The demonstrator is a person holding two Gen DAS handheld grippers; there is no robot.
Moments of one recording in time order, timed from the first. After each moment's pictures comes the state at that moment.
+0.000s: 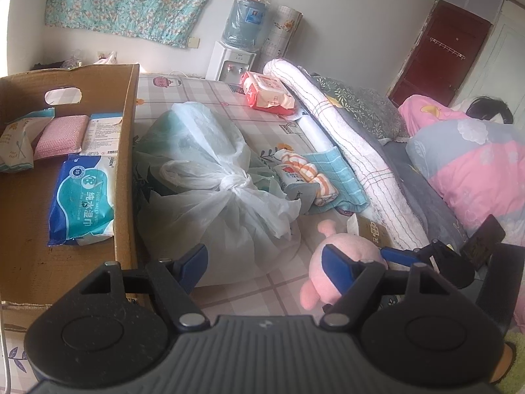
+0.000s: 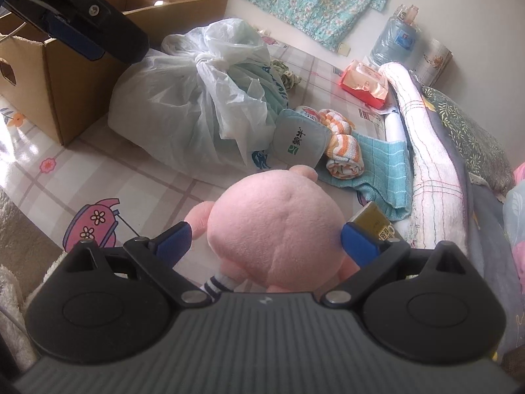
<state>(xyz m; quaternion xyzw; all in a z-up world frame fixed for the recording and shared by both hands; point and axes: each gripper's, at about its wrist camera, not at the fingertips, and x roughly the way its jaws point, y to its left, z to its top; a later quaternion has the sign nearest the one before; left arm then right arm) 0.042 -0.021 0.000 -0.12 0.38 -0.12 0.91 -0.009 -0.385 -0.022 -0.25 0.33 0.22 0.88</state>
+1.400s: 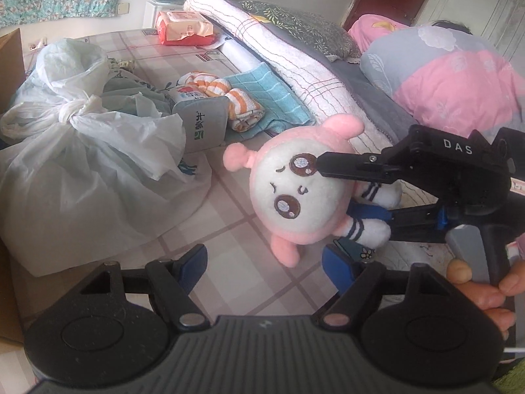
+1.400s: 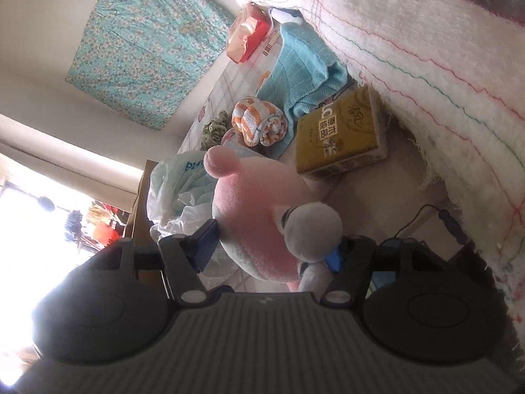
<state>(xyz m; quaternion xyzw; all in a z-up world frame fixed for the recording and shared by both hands) 0.069 -0.131 -0.075 -0.05 0.44 -0.22 0.87 0.061 -0.566 -0.076 0.44 0.44 0.20 0.76</state>
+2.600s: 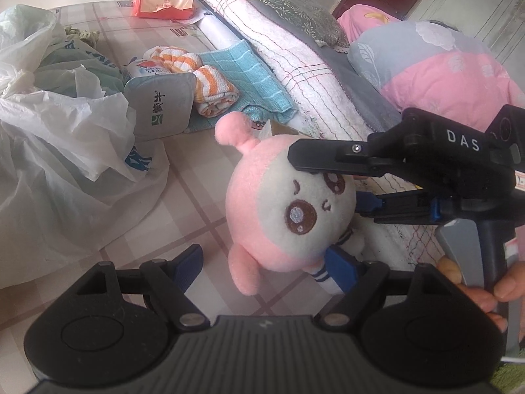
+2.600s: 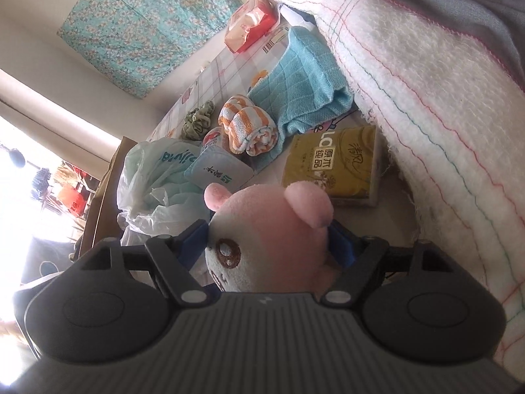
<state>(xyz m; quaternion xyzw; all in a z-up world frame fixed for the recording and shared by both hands) 0.104 -0.151 -0.097 -0.09 0.47 -0.26 0.84 0.092 -0.550 -0.058 0.32 0.46 0.20 0.81</state>
